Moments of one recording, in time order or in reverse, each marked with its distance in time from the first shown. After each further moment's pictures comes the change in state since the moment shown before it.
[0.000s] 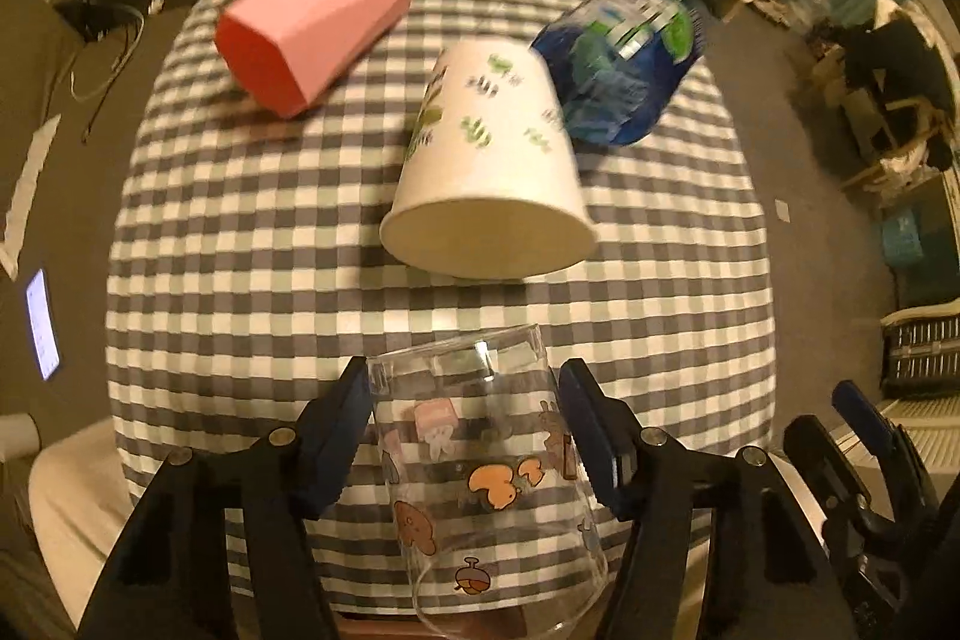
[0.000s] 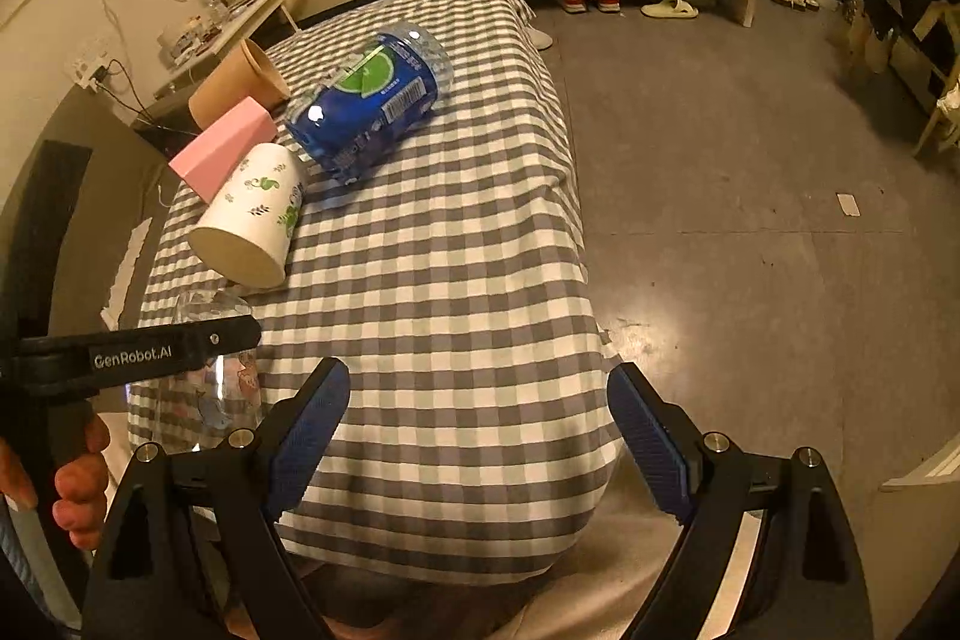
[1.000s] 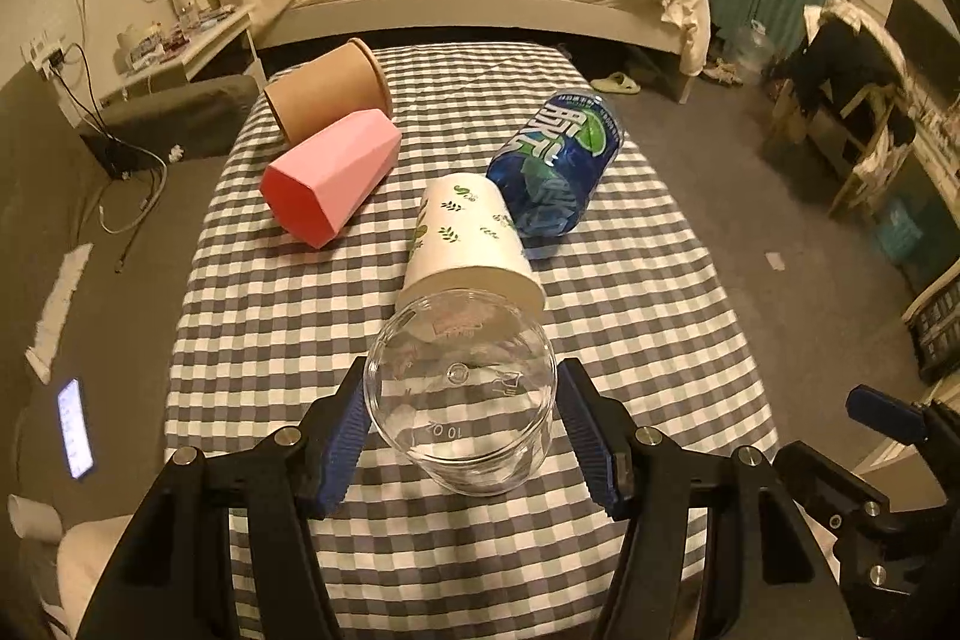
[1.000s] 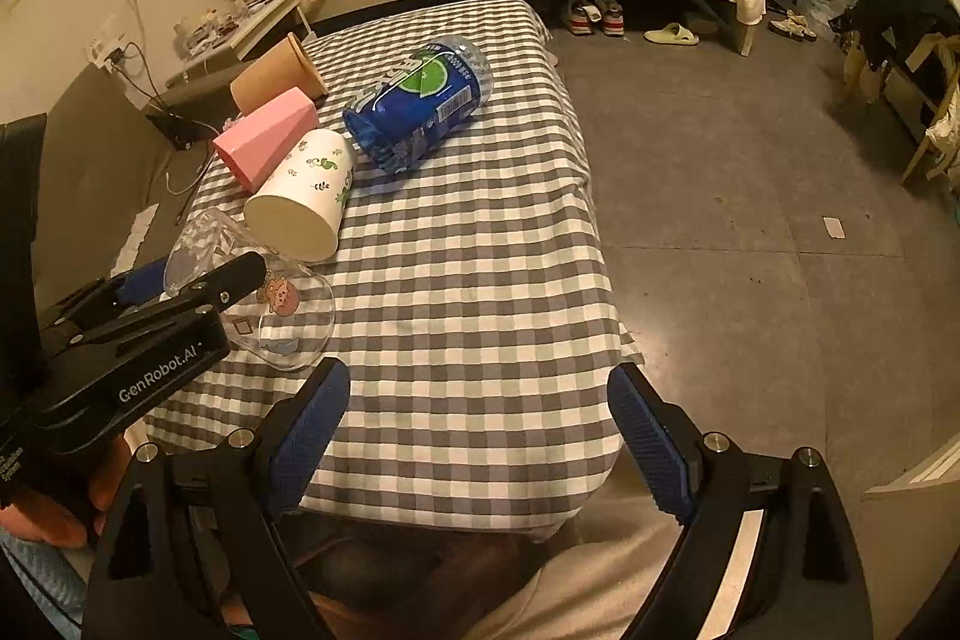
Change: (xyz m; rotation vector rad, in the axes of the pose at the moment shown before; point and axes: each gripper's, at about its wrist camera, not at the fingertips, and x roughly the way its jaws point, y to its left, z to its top) left arm -0.036 -0.019 -0.035 0.135 -0.364 0.039; right arm -0.035 0.031 -0.024 -0.049 -0.038 -0.040
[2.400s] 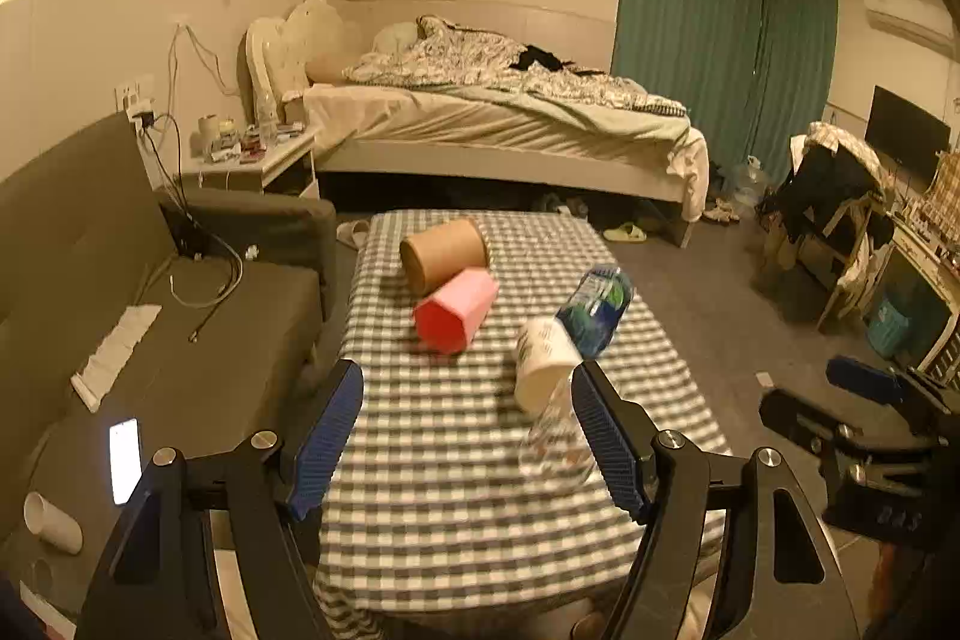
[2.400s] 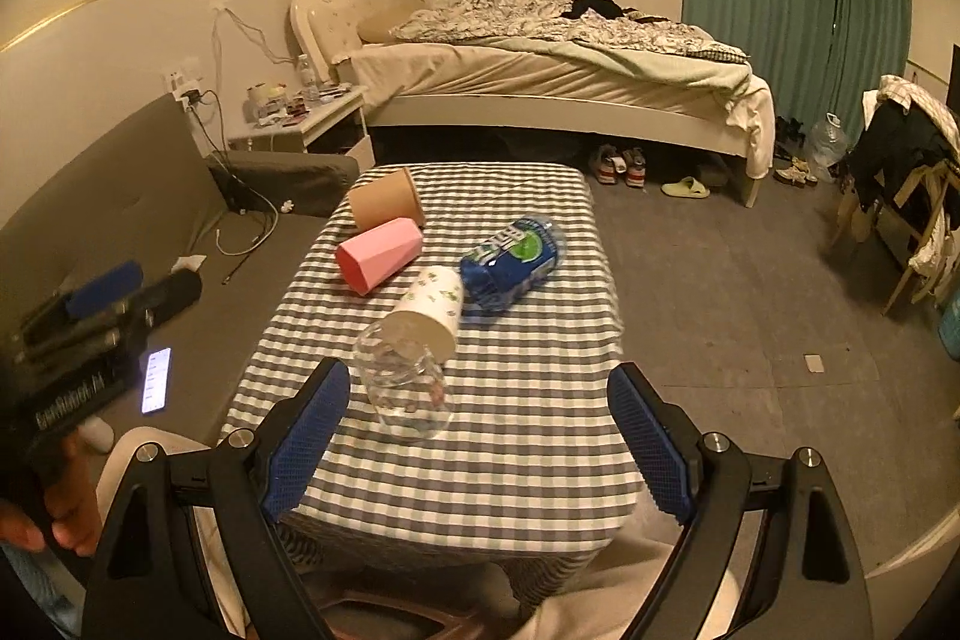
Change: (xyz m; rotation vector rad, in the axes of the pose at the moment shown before) left arm -0.147 0.078 -0.040 -0.069 -0.364 0.018; right arm -0.109 0.081 -0.014 -0.158 -0.327 -0.001
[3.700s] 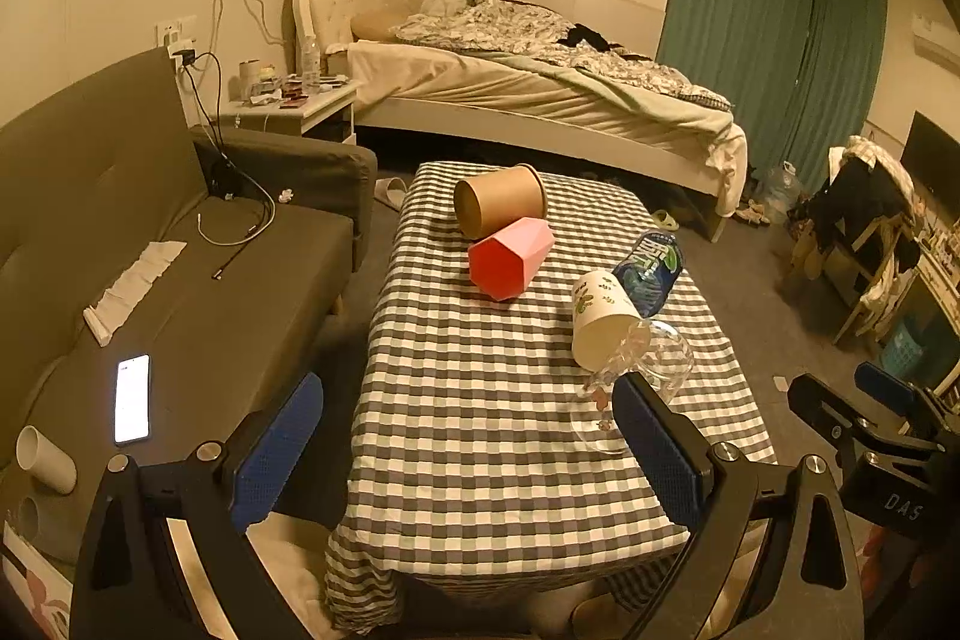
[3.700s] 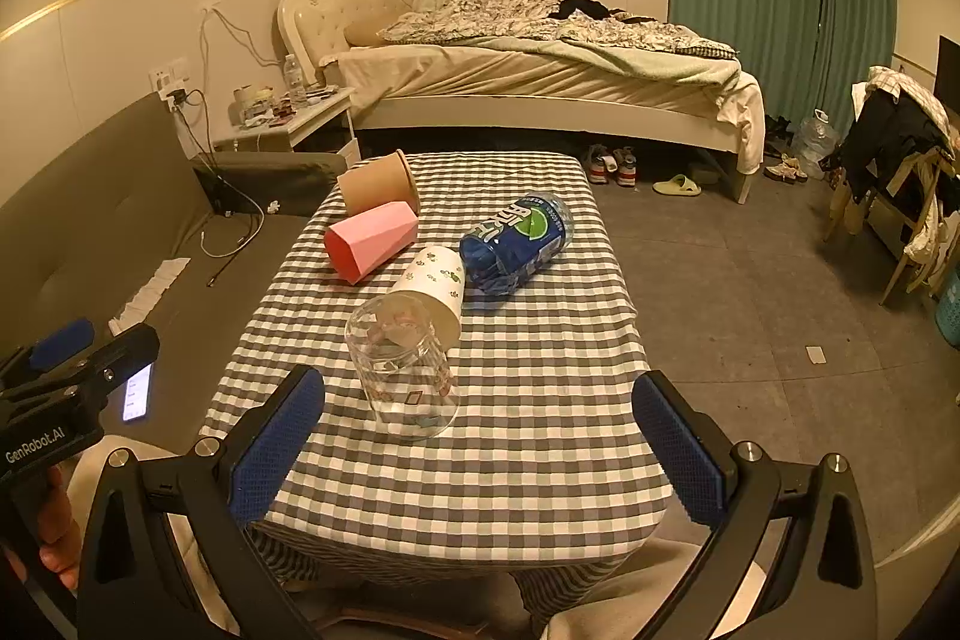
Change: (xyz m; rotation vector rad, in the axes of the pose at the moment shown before) left arm 0.010 0.031 -0.031 -0.098 0.058 0.061; right arm 0.034 0.011 -0.027 0.020 -0.026 -0.036
